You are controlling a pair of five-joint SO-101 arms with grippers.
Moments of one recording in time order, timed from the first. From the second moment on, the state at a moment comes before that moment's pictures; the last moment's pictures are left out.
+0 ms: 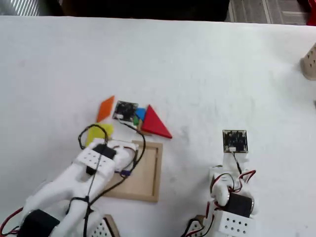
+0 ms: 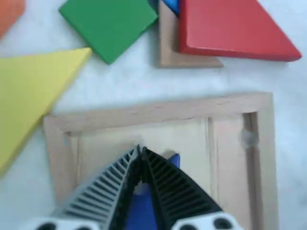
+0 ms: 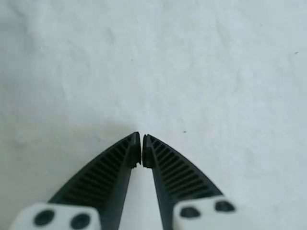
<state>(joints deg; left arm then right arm) 21.0 -25.2 69.5 35.8 14.4 11.7 -103.0 96.4 73.6 16.0</state>
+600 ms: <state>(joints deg) 31.2 -40.8 70.1 53.1 -2.1 11.7 -103.0 96.4 73.6 16.0</state>
